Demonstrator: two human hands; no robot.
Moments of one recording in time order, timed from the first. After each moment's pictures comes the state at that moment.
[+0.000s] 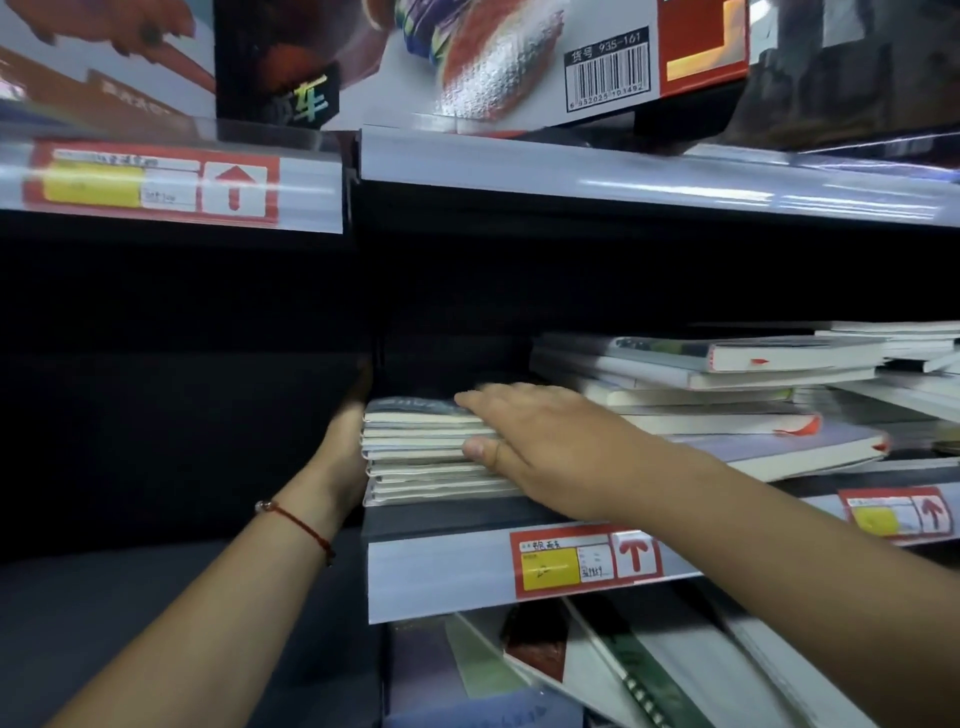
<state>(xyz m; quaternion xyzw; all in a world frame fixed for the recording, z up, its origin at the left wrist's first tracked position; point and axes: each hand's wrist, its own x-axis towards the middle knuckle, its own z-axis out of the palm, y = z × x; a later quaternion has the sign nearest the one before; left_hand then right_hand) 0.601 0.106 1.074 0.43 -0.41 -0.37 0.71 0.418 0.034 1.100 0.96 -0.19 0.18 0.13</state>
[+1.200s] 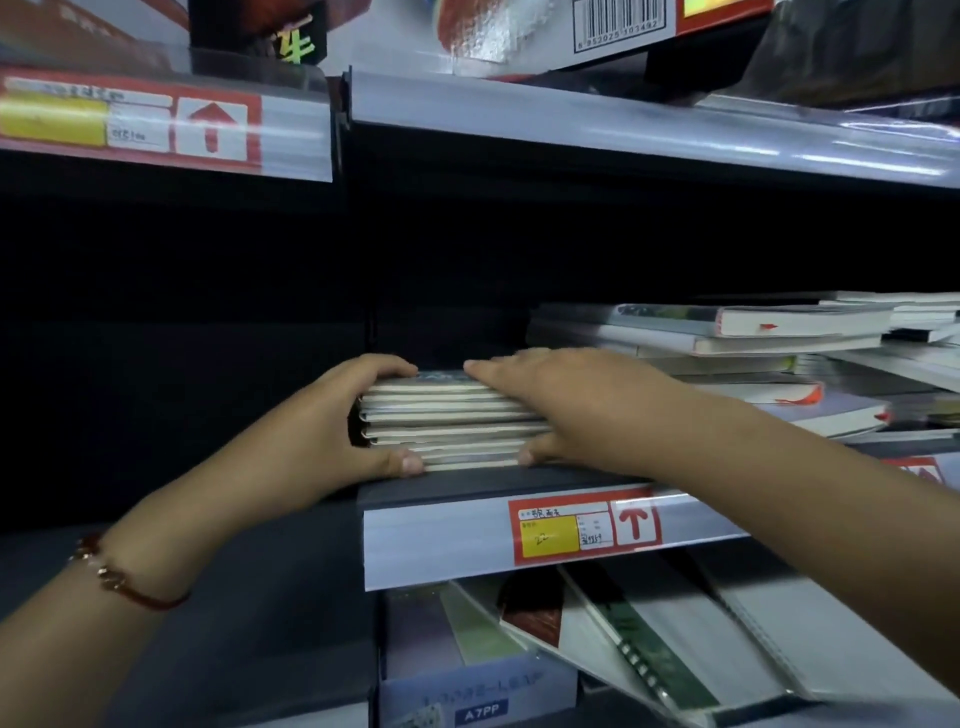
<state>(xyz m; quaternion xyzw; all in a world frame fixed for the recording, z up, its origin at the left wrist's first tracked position) 0.629 0.152 1.066 0.65 -0.66 0.06 0.38 0.408 0.033 1.116 0.95 -0.23 0.10 0.21</state>
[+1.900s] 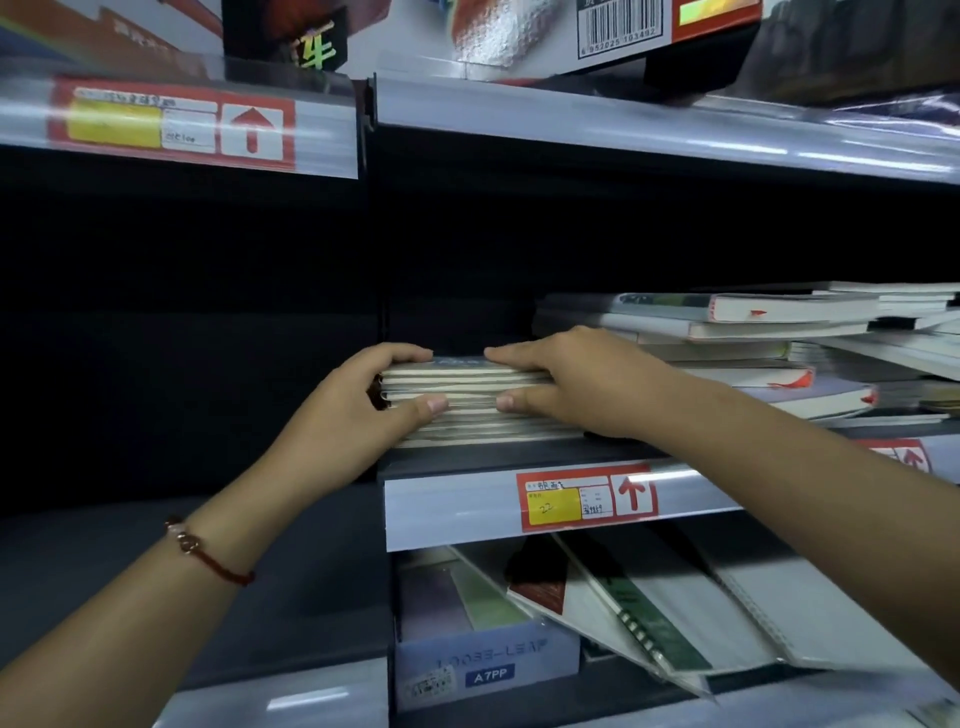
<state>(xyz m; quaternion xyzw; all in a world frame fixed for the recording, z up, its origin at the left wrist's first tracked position) 0.612 0.149 1.056 0.62 -0.60 0.04 0.50 0.408 0.028 1.114 0.94 -0.26 0.19 0.11</state>
